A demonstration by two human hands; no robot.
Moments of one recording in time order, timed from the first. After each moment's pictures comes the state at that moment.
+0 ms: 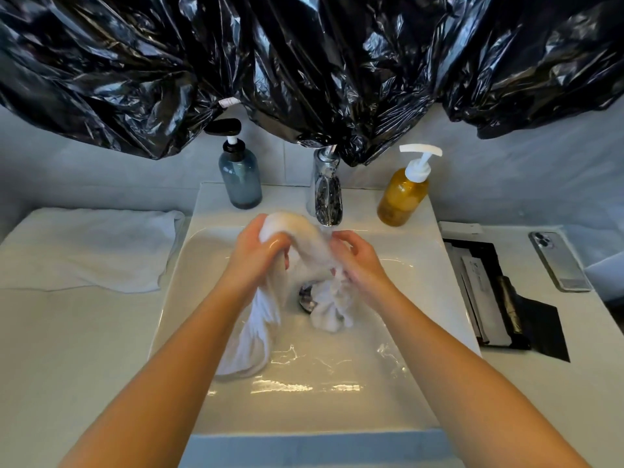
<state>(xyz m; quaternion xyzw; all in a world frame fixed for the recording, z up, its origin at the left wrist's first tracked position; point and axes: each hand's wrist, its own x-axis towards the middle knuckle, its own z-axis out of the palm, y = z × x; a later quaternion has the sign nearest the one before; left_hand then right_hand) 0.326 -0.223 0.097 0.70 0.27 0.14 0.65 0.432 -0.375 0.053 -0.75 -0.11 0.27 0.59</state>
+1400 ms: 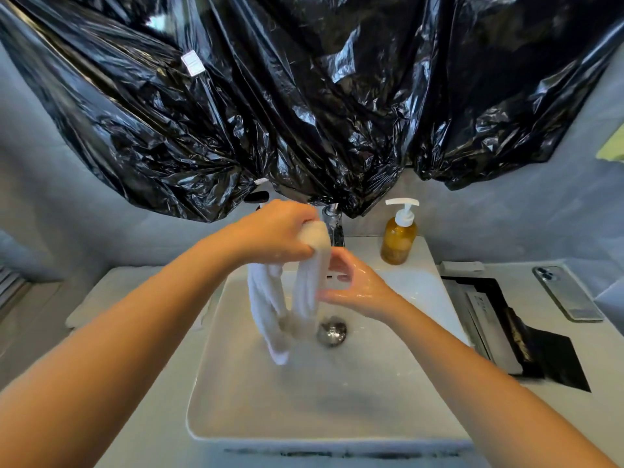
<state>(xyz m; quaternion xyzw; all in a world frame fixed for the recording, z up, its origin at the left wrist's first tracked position) 0.310 -0.237 0.281 0.99 0.01 -0.01 0.15 0.395 -0.397 0.141 -0.73 -0.37 0.25 0.52</state>
